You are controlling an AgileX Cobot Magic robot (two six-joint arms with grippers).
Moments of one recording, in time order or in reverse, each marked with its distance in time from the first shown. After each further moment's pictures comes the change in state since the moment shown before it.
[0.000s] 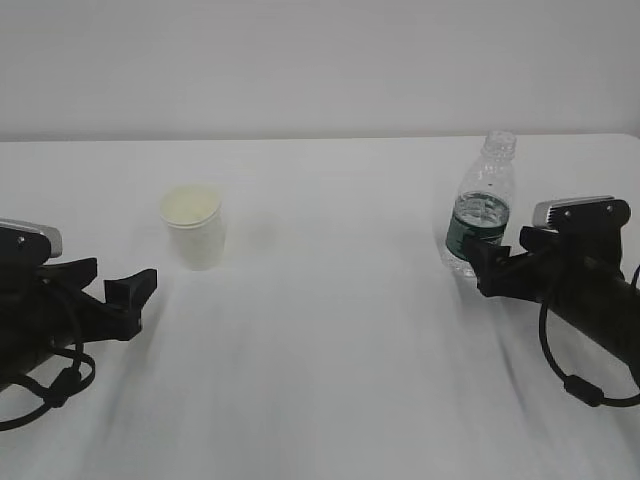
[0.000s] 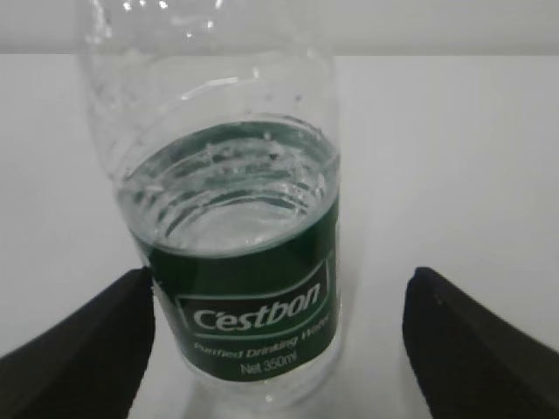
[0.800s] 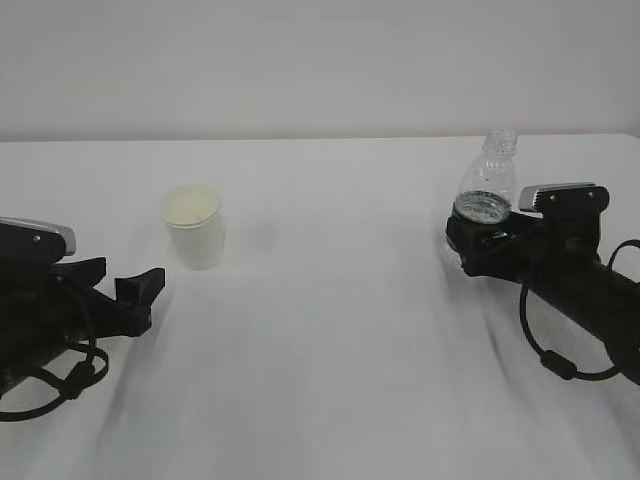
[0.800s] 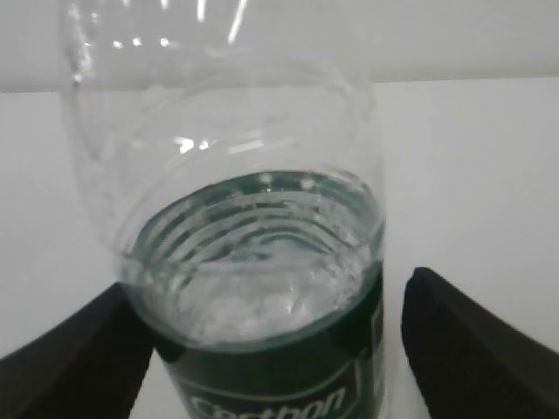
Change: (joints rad) left arm 0.000 0.052 -0.046 -0.005 -0.002 0.000; right arm 0.000 0.066 -0.121 -0.047 0.000 0.073
